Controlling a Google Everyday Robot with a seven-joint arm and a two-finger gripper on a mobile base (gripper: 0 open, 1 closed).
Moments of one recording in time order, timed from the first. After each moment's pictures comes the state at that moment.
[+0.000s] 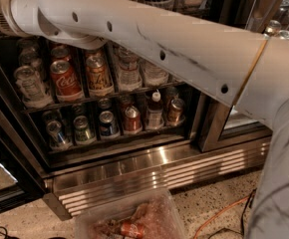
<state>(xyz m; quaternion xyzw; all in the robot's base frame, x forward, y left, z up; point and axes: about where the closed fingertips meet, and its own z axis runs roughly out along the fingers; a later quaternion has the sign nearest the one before) 0.604 0.338 1.061 -0.43 0.59 0.35 0.59</state>
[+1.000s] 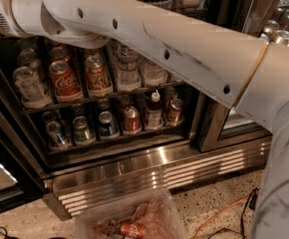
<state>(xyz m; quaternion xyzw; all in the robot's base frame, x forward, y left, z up) 0.592 0.337 1.064 -0.45 0.58 0.37 0.57</state>
